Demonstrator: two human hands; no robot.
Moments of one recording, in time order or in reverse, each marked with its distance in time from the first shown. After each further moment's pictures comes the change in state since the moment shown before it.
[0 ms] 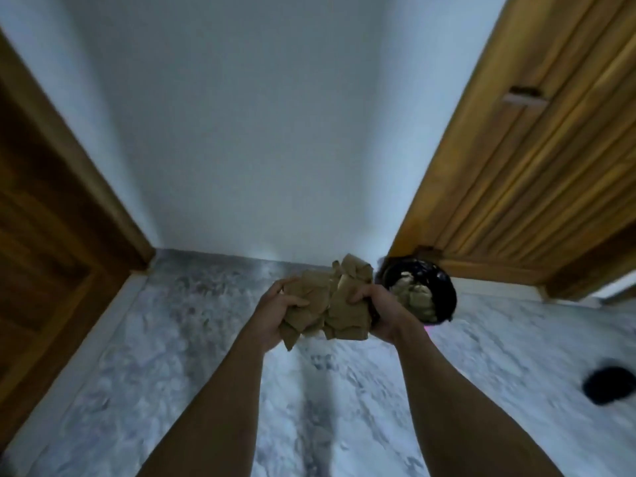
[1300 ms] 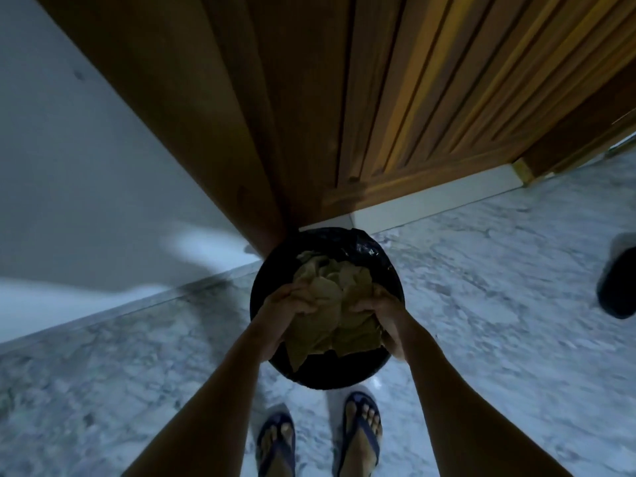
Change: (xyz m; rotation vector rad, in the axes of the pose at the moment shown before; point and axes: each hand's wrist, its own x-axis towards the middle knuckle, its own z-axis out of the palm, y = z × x) left_hand 0.618 -0.311 0.315 0.576 -0.185 -0.455; right_hand 0.481 0.055 -0.557 0.245 0.380 0.230
